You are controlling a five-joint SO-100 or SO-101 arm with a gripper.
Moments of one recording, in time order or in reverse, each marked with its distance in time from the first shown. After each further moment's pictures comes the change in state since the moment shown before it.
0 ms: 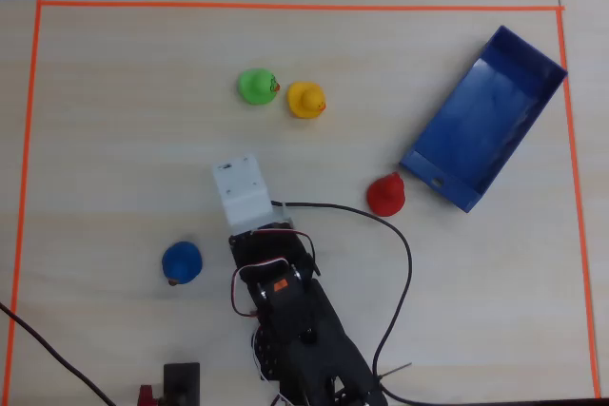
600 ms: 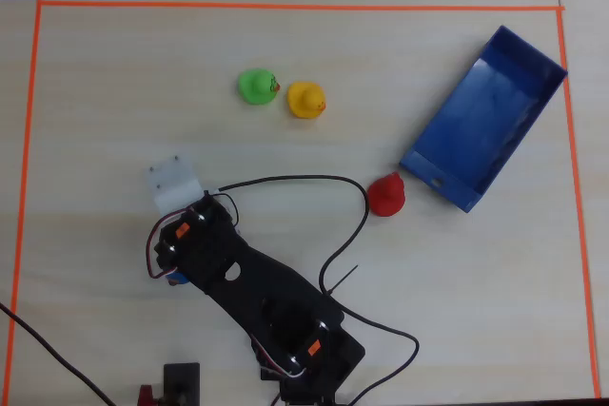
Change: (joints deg) arm -18.8 -55.9 -39.4 10.2 12.5
